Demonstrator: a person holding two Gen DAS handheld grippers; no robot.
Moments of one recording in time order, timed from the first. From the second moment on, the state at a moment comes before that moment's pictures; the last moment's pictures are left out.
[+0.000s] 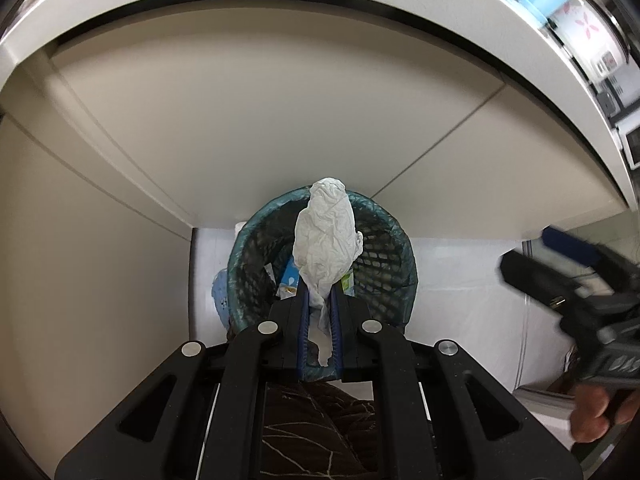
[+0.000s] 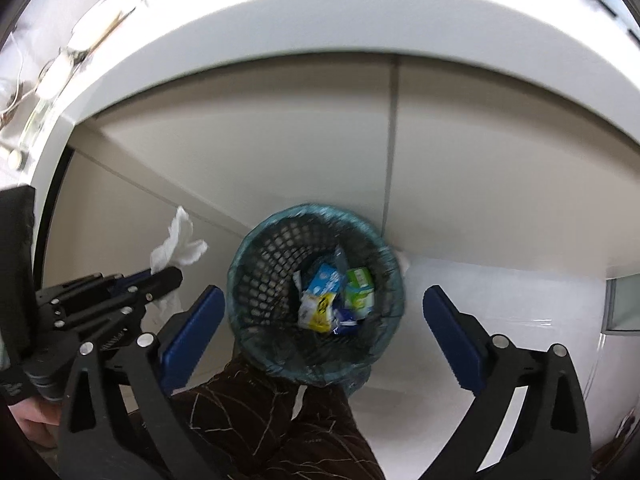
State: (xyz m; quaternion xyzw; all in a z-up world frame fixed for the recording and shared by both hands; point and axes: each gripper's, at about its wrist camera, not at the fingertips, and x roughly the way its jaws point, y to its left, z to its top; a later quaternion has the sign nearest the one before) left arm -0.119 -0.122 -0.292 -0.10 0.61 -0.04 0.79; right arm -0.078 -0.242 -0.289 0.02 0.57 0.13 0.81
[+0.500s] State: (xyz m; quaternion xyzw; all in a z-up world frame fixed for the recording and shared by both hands) left arm -0.117 -0.159 -0.308 -0.05 0.63 -0.09 0.77; right arm -0.080 -0.294 -0.273 0.05 0.55 0.08 0.83
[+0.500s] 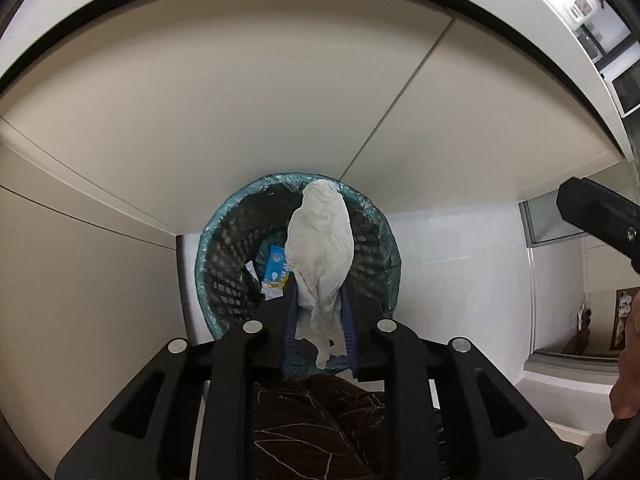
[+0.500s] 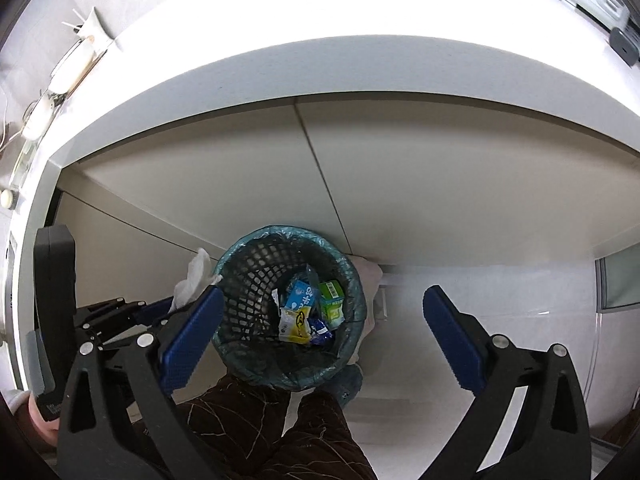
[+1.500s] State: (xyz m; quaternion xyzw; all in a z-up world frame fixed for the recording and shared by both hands) left arm -0.116 -0.114 -0.186 -0.05 0.53 -0.02 0.84; right arm -0.091 -0.285 -0.188 0.01 0.49 0.08 0.87
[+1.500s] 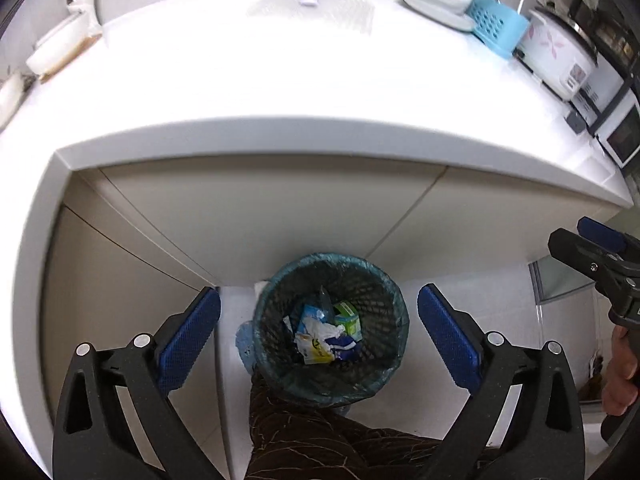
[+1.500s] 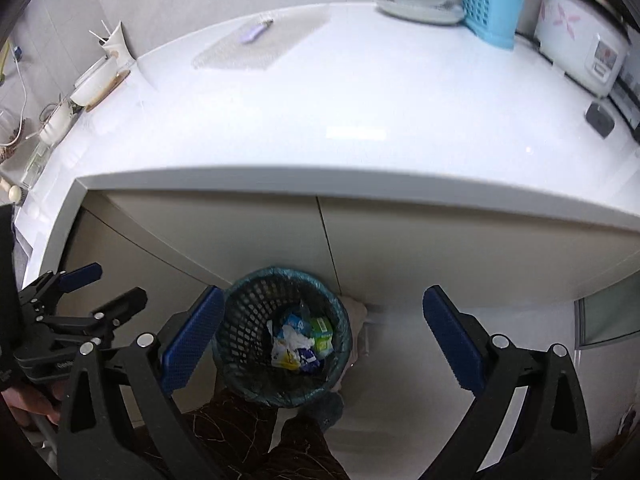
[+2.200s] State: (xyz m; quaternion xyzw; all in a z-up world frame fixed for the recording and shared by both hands) left arm -0.069 -0.071 -0.099 -0.06 0.50 -0.01 0.87; right arm -0.047 -0.262 -0.104 0.02 0.46 0.07 0.89
